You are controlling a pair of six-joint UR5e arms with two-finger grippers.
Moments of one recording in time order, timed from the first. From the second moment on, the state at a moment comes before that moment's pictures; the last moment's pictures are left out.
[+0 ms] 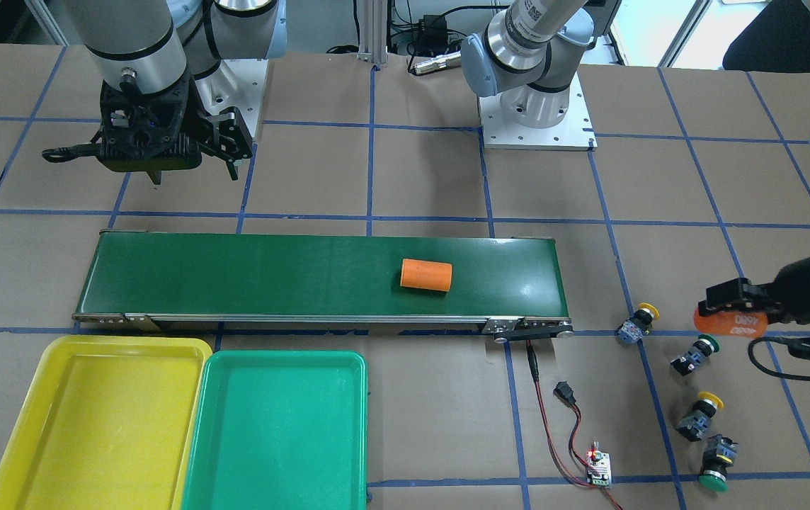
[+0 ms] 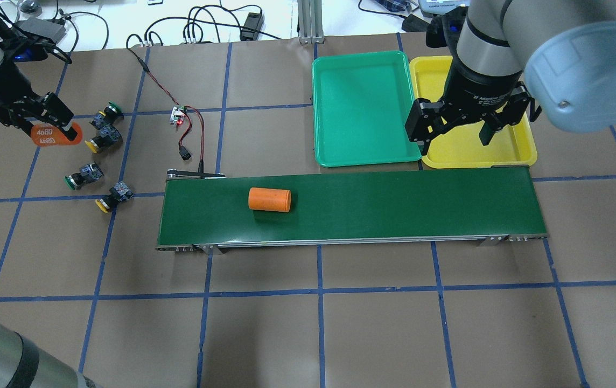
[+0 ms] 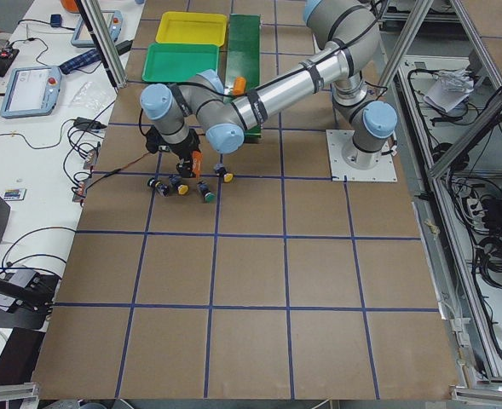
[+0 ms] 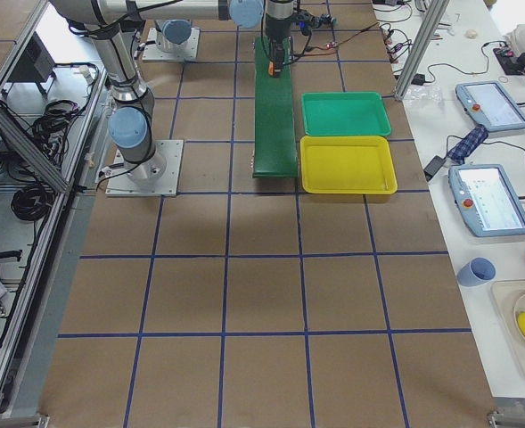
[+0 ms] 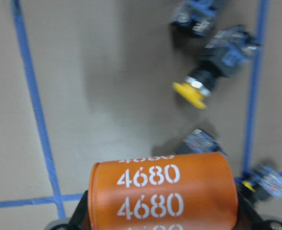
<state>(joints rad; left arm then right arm) -1.14 -1.96 -1.42 -1.54 1.56 0.57 1.65 -1.57 1.62 -1.56 -1.60 -0.04</state>
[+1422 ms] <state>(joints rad) -1.44 -1.75 -1.94 -1.18 1.52 0.31 1.67 -1.62 1.68 -1.49 -1.54 -0.17</state>
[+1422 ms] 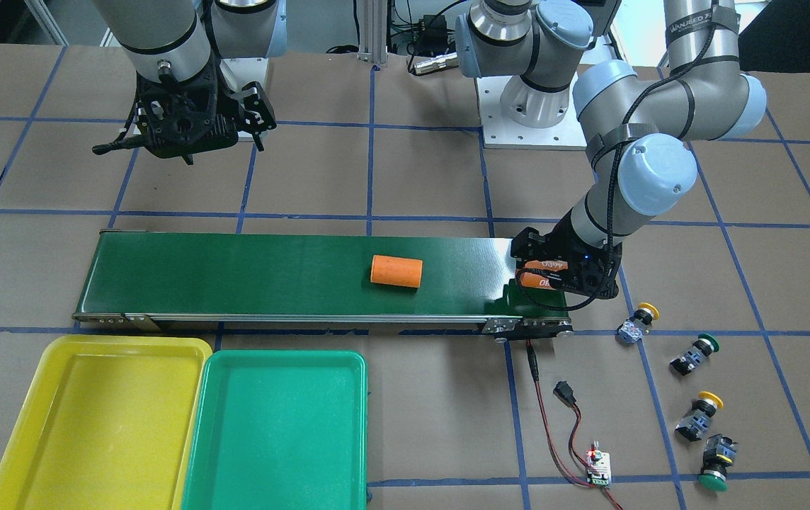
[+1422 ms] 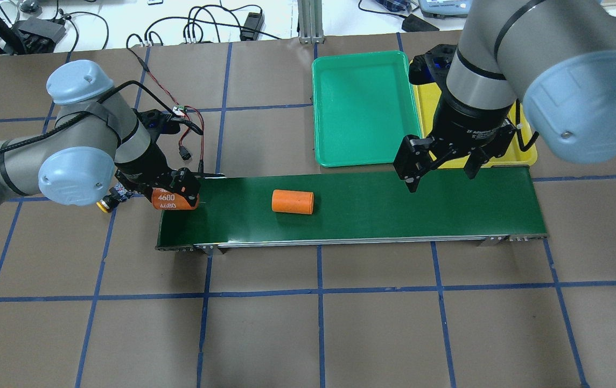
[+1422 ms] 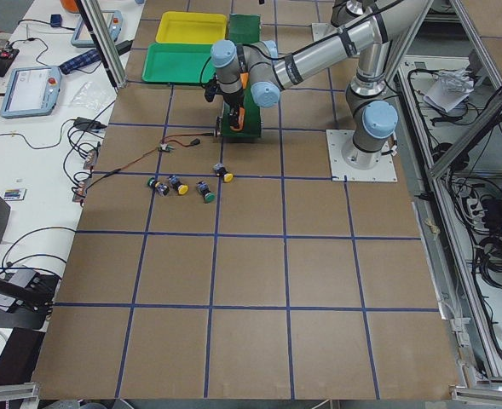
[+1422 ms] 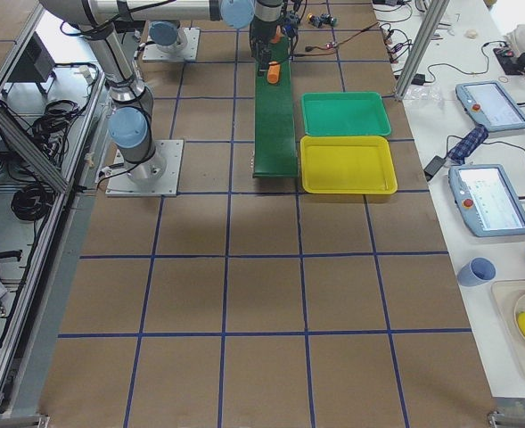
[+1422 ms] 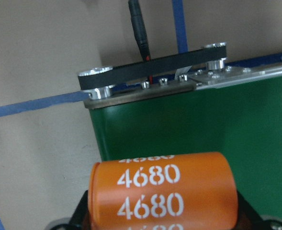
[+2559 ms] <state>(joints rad) -1.30 -1.79 -1.66 -1.22 1.55 0.42 1.56 -1.68 1.95 -1.92 -1.57 -1.18</state>
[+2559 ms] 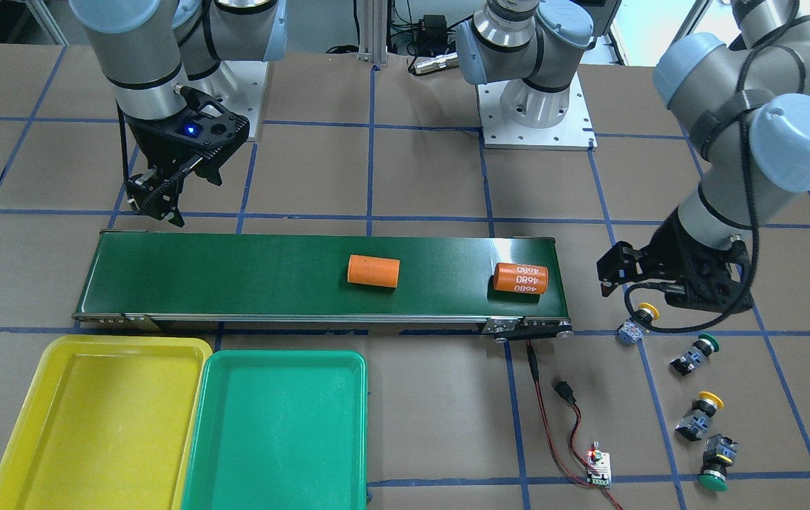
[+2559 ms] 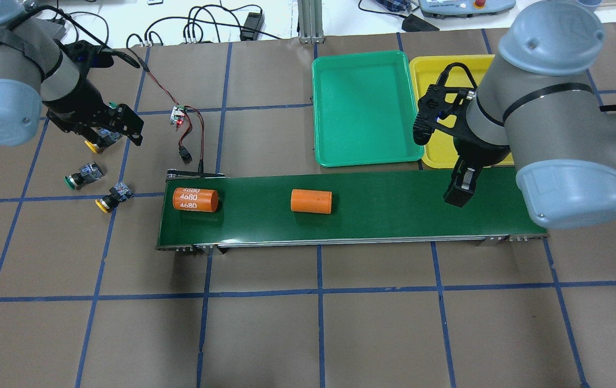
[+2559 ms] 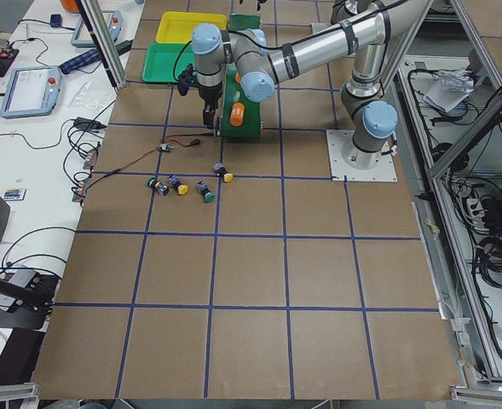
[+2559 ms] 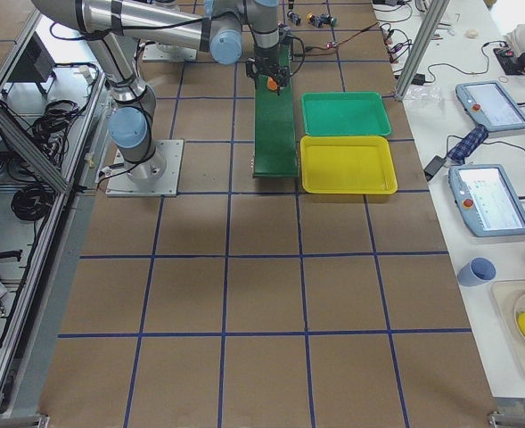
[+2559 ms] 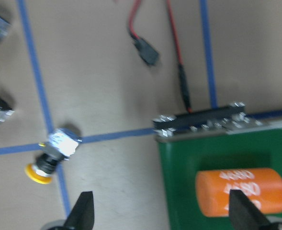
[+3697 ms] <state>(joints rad) -1.17 -1.96 -1.85 -1.03 1.61 0.97 1.32 -1.68 2.03 -1.93 -1.45 -1.64</state>
